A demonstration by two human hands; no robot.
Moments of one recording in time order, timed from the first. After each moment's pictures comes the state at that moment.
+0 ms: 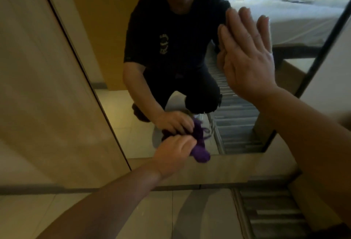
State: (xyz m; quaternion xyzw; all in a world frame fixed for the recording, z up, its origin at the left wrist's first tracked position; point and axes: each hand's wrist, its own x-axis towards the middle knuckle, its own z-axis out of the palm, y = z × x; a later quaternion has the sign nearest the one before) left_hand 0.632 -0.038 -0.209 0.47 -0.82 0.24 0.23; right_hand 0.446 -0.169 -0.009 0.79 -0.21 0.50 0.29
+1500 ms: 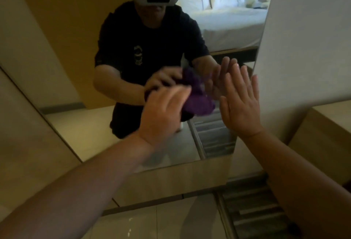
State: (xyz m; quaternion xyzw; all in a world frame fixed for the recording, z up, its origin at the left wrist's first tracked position) left_hand 0.543 -0.089 -0.048 0.42 -0.73 0.37 0.40; right_hand 0.337 -0.180 -0.086 0.76 -0.33 0.51 0.21
